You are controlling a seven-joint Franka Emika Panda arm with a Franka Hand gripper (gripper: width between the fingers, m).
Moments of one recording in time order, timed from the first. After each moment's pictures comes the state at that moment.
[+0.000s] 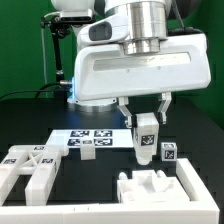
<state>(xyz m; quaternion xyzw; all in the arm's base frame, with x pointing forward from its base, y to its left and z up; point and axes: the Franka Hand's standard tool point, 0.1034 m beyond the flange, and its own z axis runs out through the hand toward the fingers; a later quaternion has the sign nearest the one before) 0.618 0.061 0.130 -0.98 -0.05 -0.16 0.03</state>
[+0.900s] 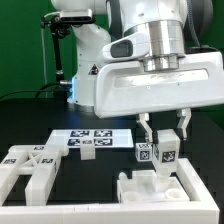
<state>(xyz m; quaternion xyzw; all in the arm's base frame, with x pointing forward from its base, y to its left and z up) 0.633 0.094 0.109 -0.98 -0.07 -0.18 0.03</state>
